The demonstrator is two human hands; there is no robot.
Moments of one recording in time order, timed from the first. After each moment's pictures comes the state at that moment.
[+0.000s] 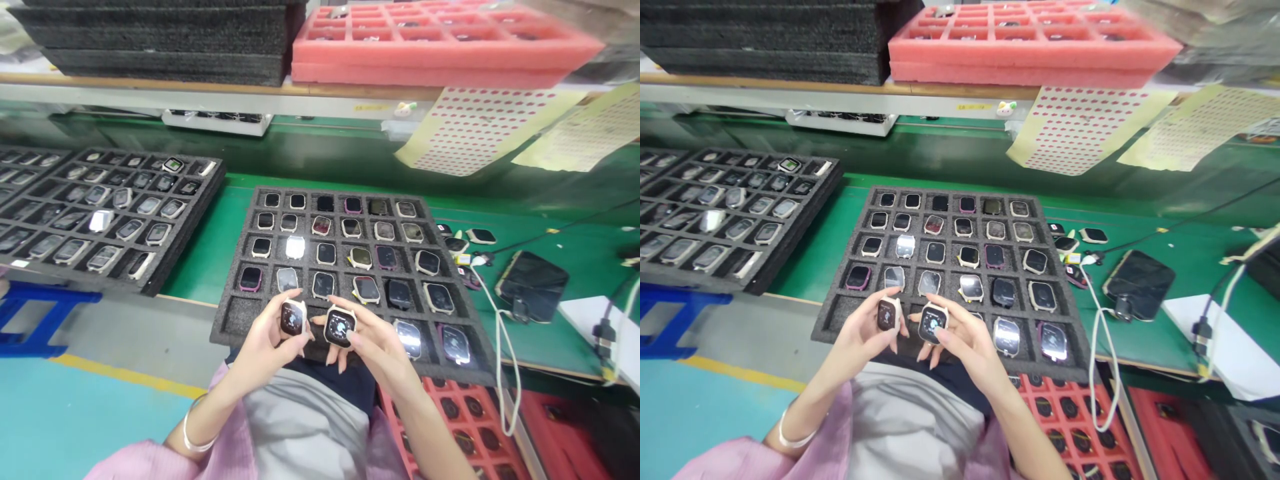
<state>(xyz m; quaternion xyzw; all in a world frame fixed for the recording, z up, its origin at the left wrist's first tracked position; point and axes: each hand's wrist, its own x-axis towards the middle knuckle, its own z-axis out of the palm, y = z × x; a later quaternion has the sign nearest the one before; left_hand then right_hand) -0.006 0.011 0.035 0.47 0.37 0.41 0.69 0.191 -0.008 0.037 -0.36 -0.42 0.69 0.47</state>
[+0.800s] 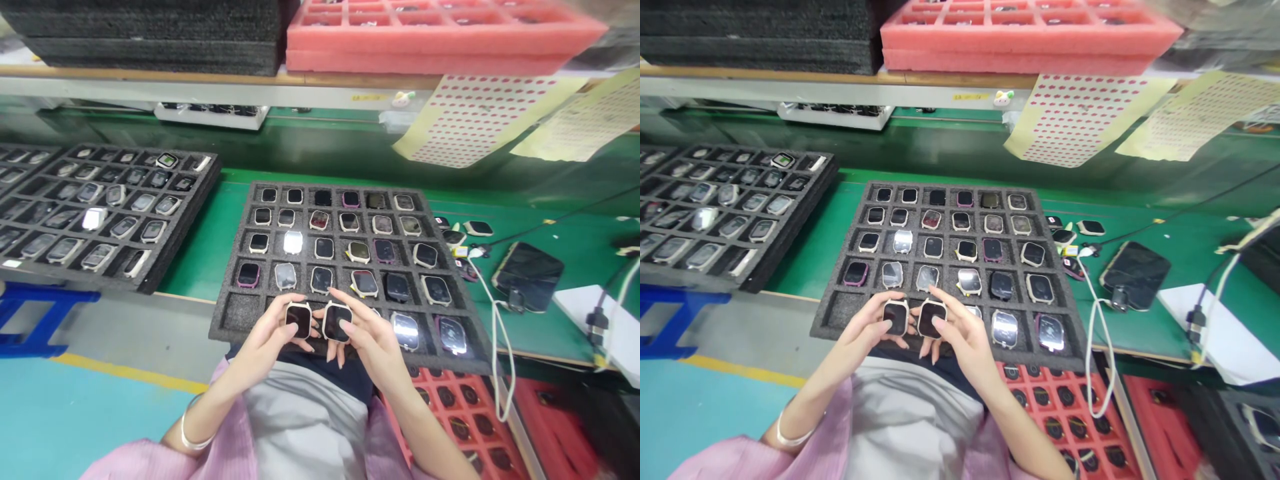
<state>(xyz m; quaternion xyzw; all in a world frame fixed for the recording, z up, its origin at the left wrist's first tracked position) -0.010 0.006 0.035 0.43 0.34 0.37 0.75 0.181 -0.016 0.027 -0.42 -0.39 0.65 0.50</state>
